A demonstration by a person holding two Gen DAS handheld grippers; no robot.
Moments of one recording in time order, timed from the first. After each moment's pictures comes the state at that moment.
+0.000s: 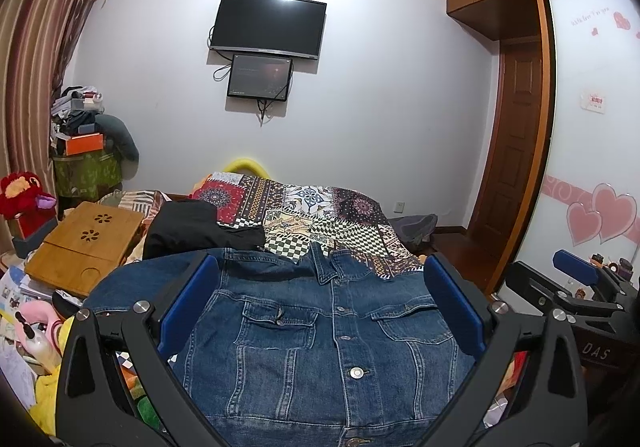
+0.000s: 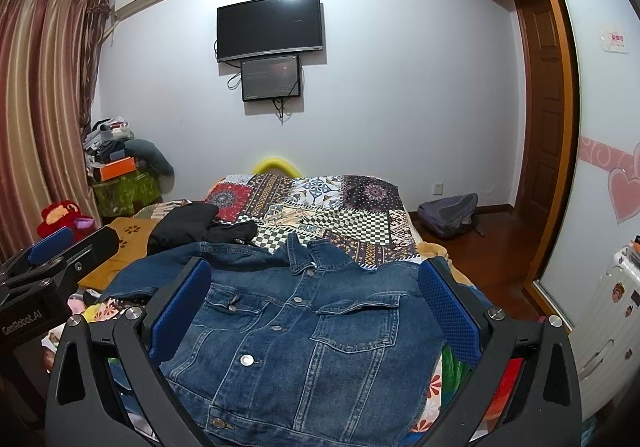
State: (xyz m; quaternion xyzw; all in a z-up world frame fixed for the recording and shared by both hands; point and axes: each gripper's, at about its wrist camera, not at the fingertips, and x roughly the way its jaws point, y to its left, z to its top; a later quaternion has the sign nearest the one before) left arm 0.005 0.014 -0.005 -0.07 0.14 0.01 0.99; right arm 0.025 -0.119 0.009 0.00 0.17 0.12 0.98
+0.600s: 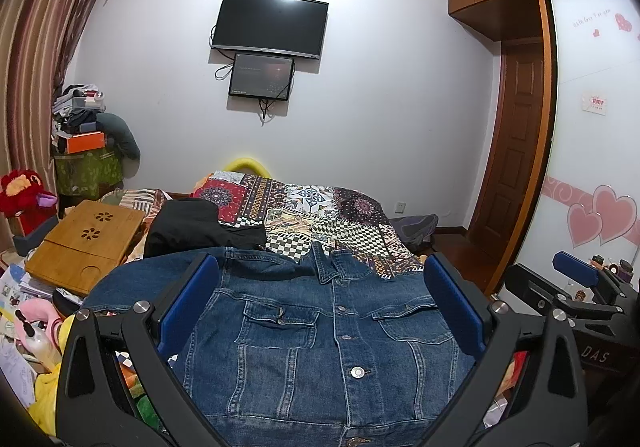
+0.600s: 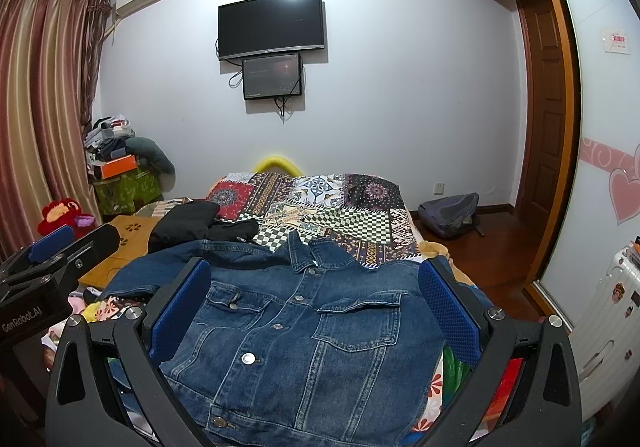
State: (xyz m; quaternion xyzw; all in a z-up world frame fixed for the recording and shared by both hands) left arm 0.006 0.016 -0.008 -0.08 0.14 0.01 0.99; right arm 0.023 -0.117 0.009 0.00 0.17 0.12 0.98
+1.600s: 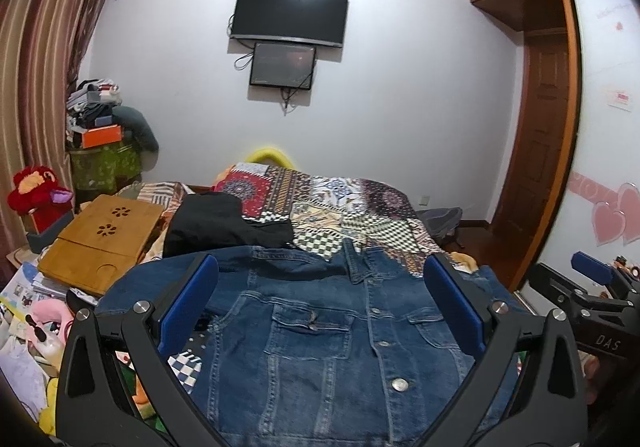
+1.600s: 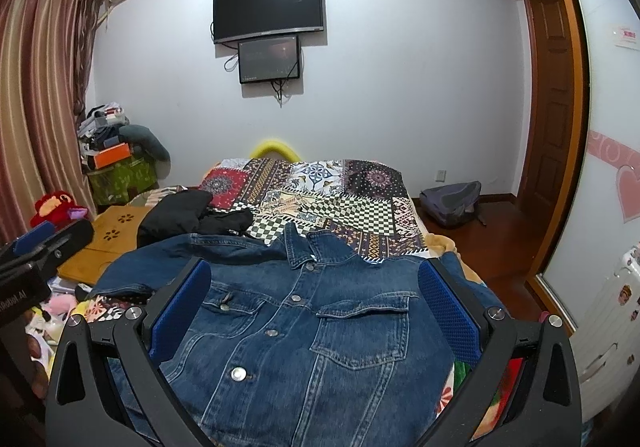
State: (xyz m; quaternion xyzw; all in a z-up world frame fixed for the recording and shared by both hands) left arm 0.047 0.050 -0.014 -0.08 0.16 0.06 0.98; right arm 0.071 -0.109 0.000 -0.01 0.20 0.12 0.97
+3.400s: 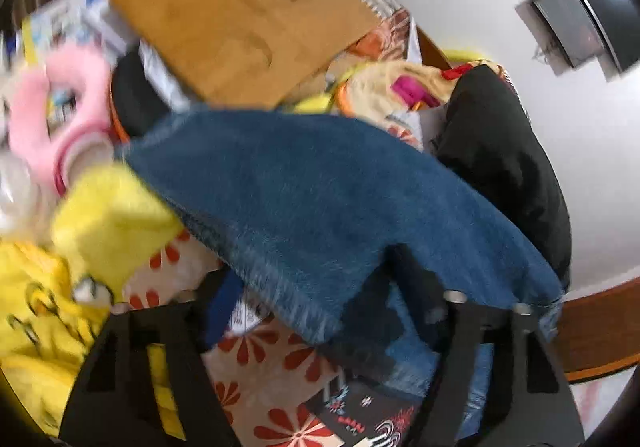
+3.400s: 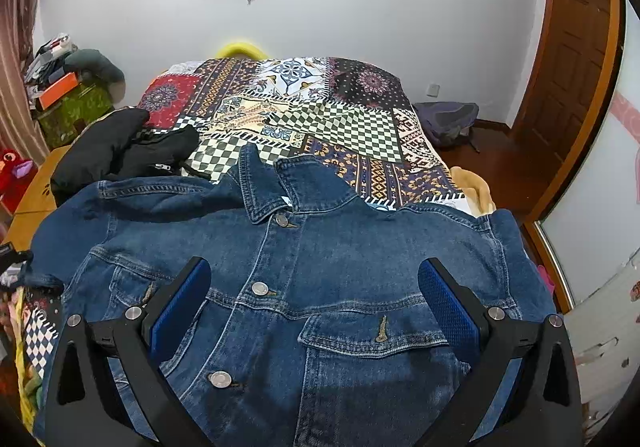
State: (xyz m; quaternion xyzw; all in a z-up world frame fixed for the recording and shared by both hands) left arm 0.168 0.413 -0.249 -0.42 0.38 0.26 0.78; right arm 0.218 -0.078 -0.071 -0.04 0.38 0.08 0.92
